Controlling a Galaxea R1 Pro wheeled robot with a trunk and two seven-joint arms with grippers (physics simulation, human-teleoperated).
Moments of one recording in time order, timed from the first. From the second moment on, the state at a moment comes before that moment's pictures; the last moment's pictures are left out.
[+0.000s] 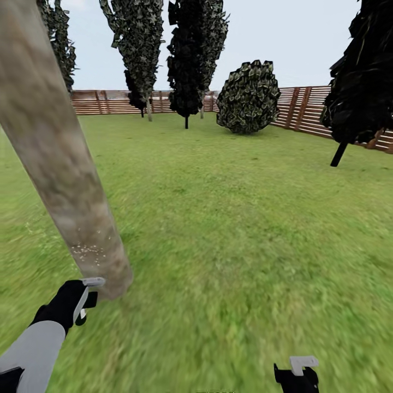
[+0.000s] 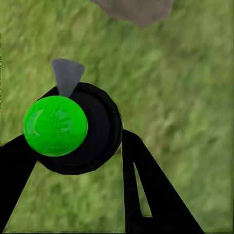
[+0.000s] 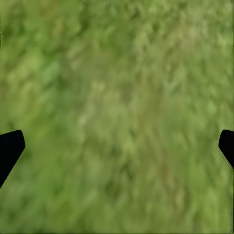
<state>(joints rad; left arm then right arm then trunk) -0.75 0.17 0.30 -0.56 -0.23 0.71 0.07 -0.48 -0.10 0.04 -0.03 0.01 -0.38 -0.13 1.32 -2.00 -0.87</state>
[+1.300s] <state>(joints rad) -0.75 0.15 0.30 -0.57 -0.17 0.71 0.07 -0.48 -0.09 0.05 -0.03 0.01 -0.38 -0.13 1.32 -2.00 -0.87</state>
